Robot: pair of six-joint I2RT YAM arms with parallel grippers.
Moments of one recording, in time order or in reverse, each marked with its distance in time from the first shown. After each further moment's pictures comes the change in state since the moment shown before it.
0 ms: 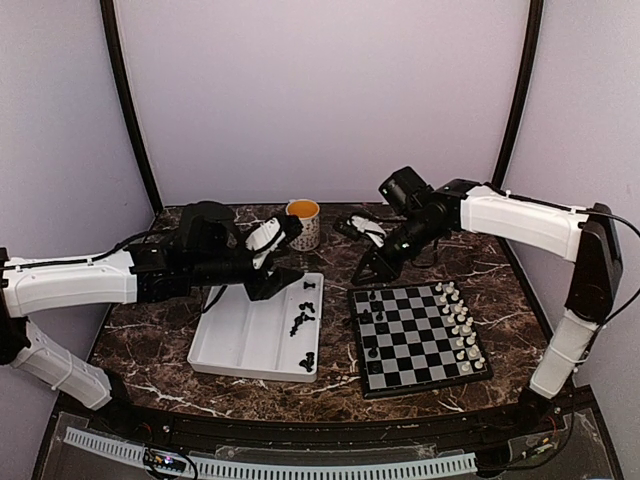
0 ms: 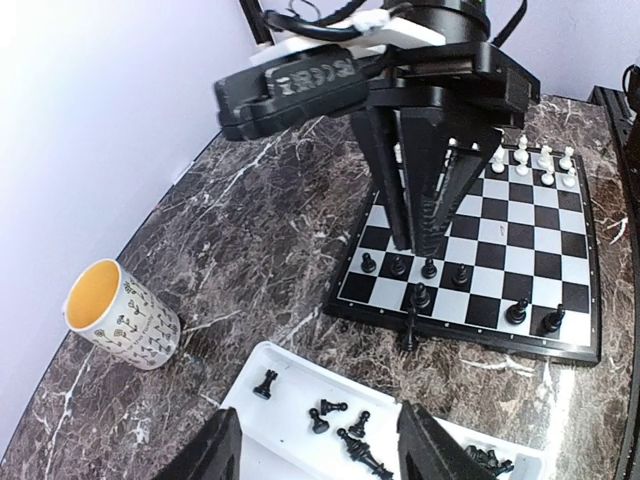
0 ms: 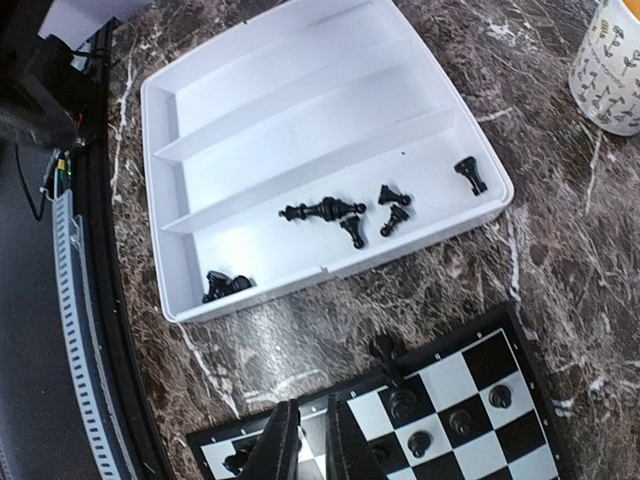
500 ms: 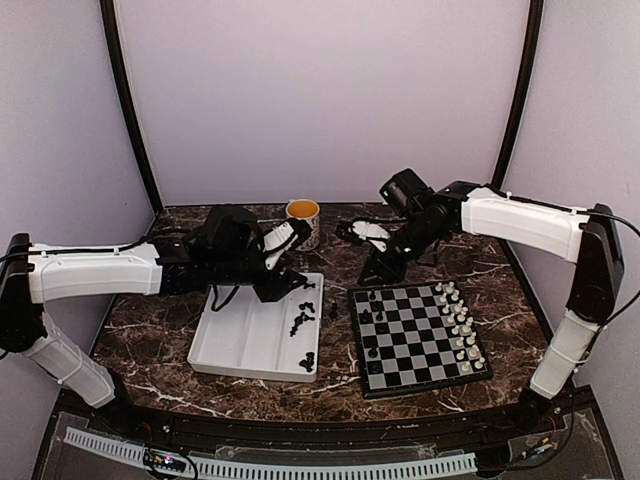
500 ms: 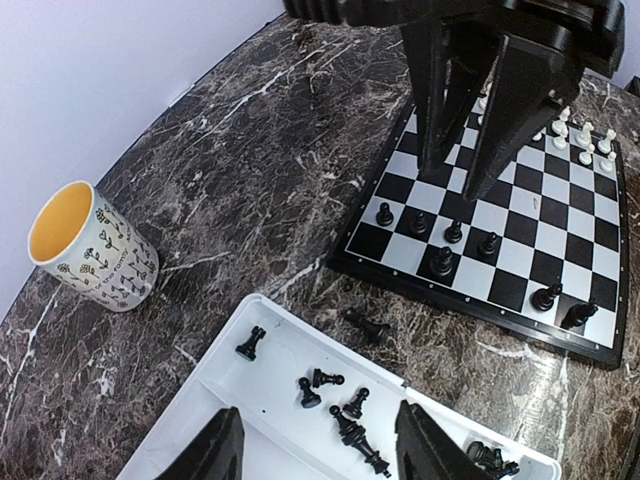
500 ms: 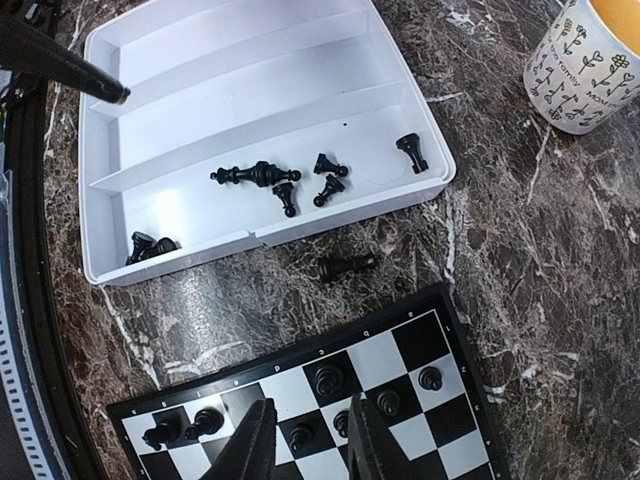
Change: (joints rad) left arm 0.022 0.135 0.074 -0.076 -0.064 -0.110; right arm -0.002 -0.023 -0.036 0.003 0.166 -0.148
